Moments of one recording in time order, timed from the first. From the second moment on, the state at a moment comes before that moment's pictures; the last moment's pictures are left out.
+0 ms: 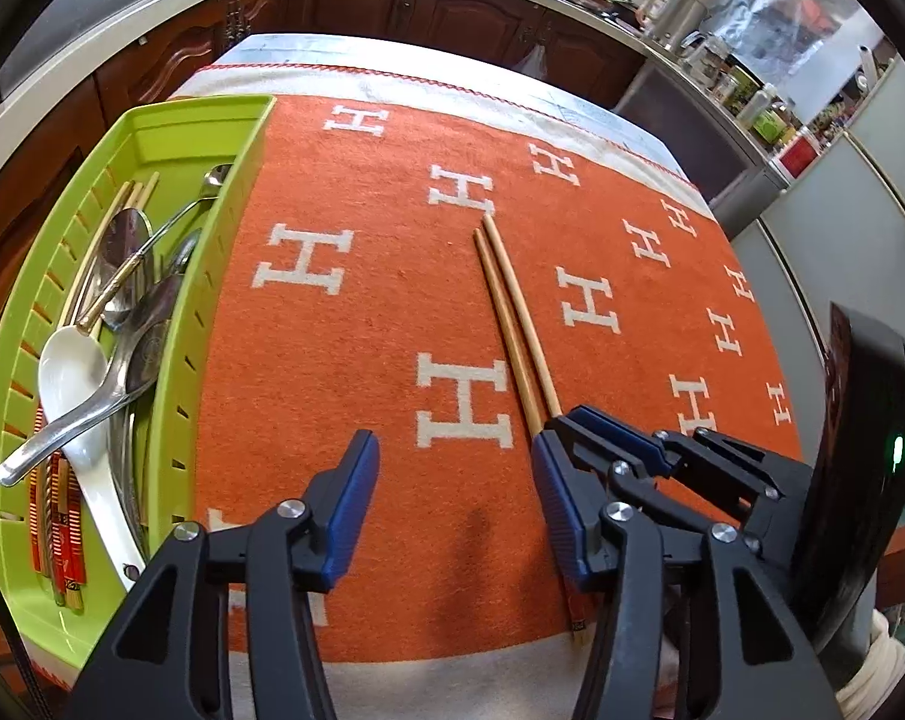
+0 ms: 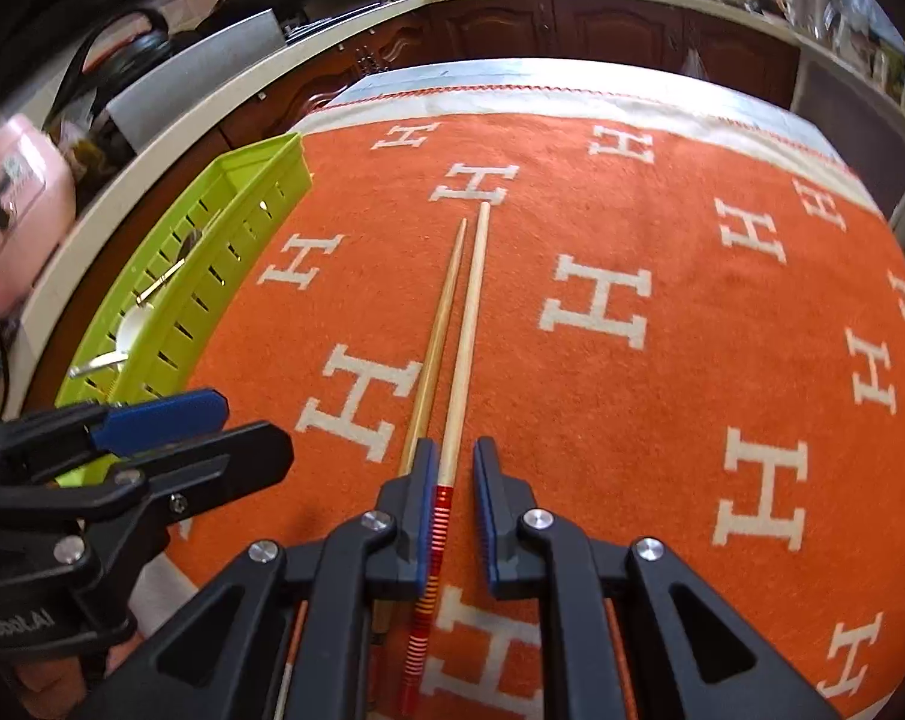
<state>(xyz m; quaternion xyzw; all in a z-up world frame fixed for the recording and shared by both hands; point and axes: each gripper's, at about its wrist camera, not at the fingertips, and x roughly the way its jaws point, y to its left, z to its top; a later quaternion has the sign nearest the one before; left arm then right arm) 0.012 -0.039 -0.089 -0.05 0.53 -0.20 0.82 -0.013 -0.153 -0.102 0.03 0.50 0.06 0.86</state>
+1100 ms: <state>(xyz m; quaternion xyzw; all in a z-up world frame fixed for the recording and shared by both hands) -0.006 -0.123 -0.115 0.07 0.49 -0.16 0.85 -0.052 -0.234 -0.104 0.17 0.46 0.00 0.87</state>
